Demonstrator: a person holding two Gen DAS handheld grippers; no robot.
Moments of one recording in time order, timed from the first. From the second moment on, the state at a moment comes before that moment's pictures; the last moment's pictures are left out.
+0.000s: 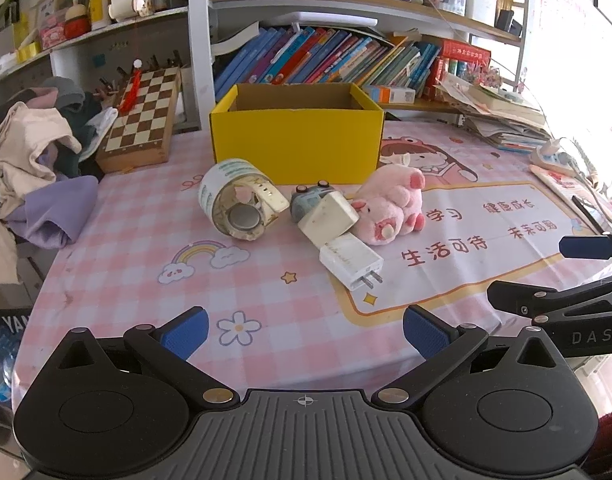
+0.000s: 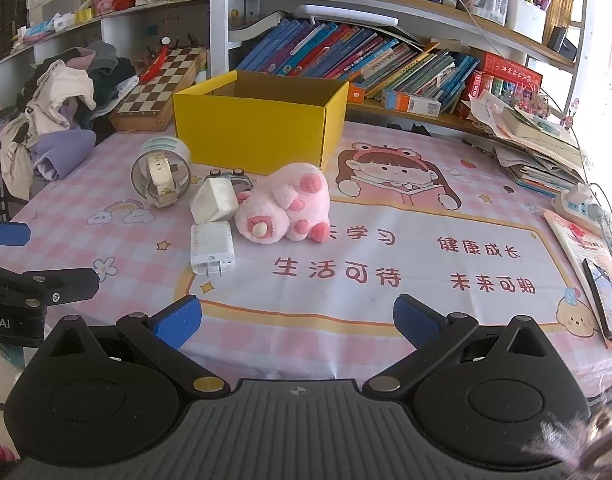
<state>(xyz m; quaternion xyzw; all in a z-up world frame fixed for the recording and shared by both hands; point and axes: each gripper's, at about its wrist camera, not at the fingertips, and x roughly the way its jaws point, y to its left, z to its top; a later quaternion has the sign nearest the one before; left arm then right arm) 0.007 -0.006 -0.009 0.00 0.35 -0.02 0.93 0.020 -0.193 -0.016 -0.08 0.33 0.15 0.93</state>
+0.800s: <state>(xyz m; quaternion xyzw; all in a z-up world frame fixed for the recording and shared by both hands) 0.008 -0.002 -0.010 0.00 0.35 -0.02 0.94 0.022 -0.187 -0.015 -0.08 0.33 0.16 0.93</state>
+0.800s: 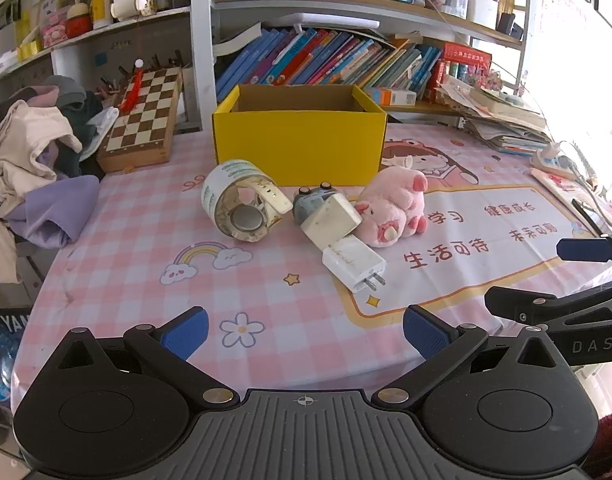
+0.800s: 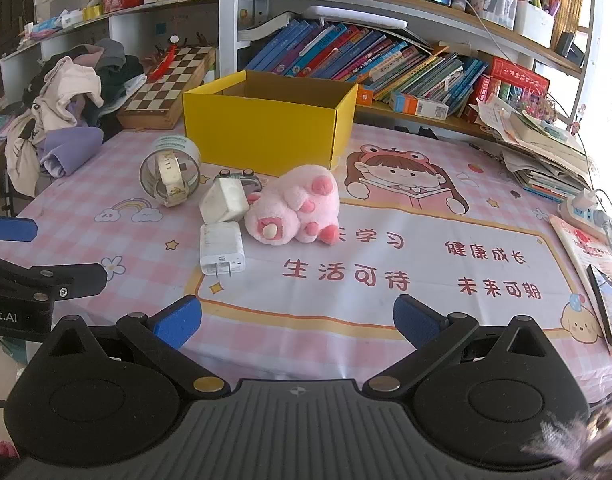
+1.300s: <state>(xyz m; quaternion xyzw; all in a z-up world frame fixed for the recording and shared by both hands) 0.008 -0.005 -0.008 0.01 0.35 -0.03 0.94 0.021 -0.183 -0.014 -0.09 0.33 0.17 0.92</state>
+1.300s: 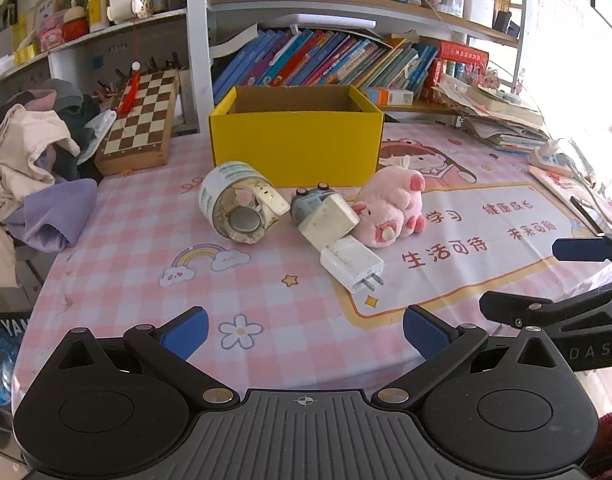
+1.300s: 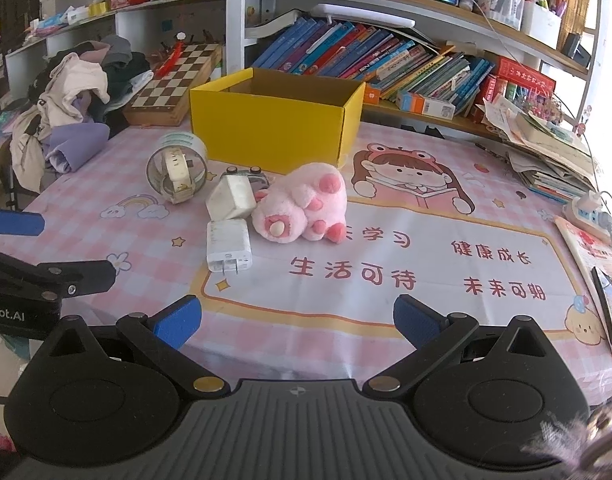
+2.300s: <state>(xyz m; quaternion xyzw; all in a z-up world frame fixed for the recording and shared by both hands) 0.004 -0.009 -0.007 0.01 0.35 -0.02 0.94 0.019 -0.188 -0.014 -0.08 0.34 0.17 0.92</state>
